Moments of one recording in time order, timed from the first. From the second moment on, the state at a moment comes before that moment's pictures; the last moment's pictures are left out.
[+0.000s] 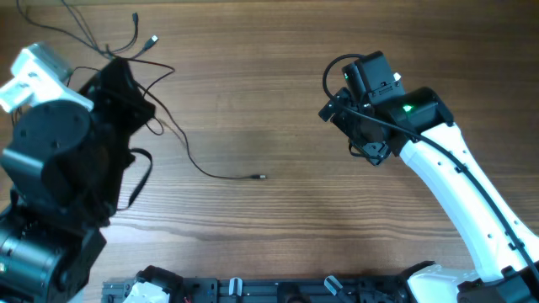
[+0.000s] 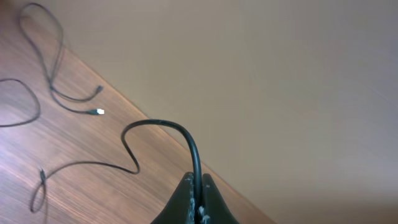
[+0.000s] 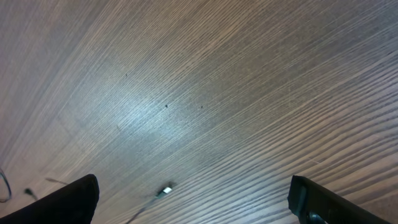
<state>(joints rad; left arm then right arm) -0.34 1.04 1.64 -0.89 -0.40 -0.86 0.42 1.49 1.39 -1.11 0.04 1.12</state>
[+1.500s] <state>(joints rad) 0.88 1.83 1.64 -0.75 -0.26 -0.67 0.42 1.49 1.39 -1.09 0.03 1.07</state>
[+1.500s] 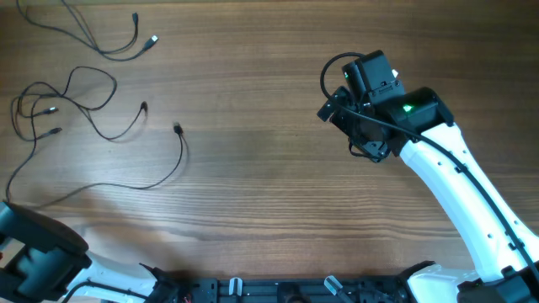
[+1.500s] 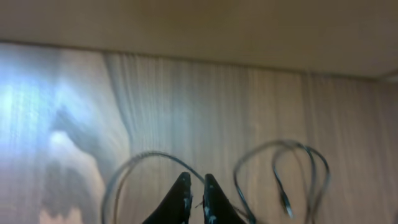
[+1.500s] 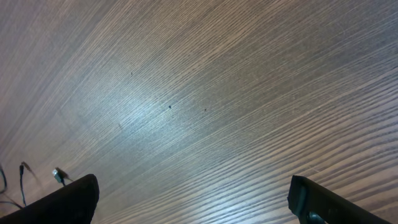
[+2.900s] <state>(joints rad) 0.94 2.17 1.56 -0.80 -0.25 -0.33 0.42 1.61 1.39 -1.05 -0.06 1.01</state>
